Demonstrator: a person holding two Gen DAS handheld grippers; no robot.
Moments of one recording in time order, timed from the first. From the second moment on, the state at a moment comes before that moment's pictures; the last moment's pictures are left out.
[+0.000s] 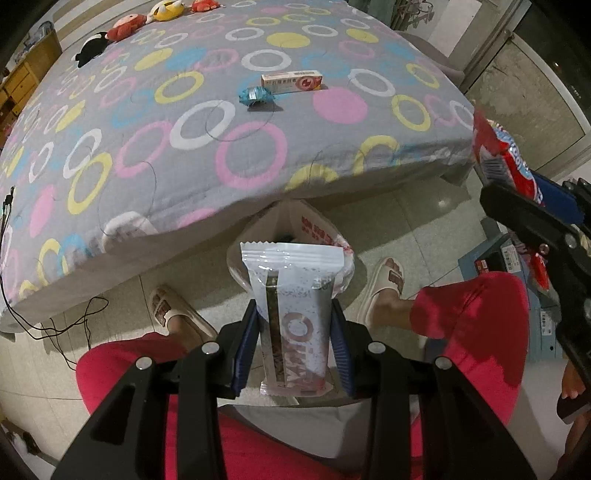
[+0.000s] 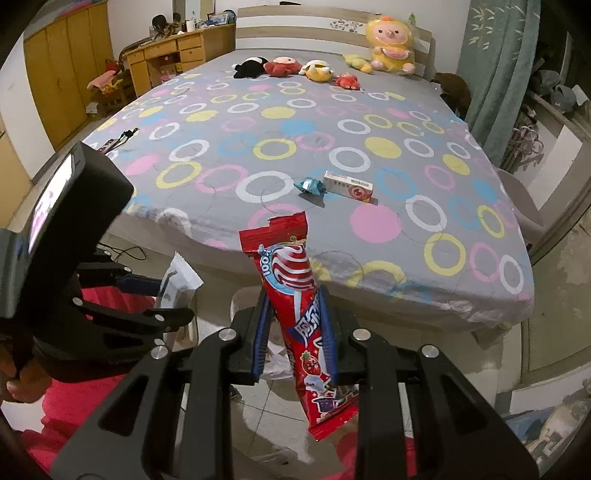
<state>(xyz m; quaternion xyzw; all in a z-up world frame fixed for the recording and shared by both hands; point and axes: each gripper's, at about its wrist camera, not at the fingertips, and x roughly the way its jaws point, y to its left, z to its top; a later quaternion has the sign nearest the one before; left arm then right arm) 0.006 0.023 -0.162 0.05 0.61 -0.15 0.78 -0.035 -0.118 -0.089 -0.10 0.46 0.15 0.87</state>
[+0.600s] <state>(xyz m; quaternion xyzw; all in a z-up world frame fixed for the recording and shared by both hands) 0.015 0.016 -0.231 0.02 0.61 -0.13 0.78 -0.020 -0.114 -0.176 -0.05 0.50 0.14 0.85</state>
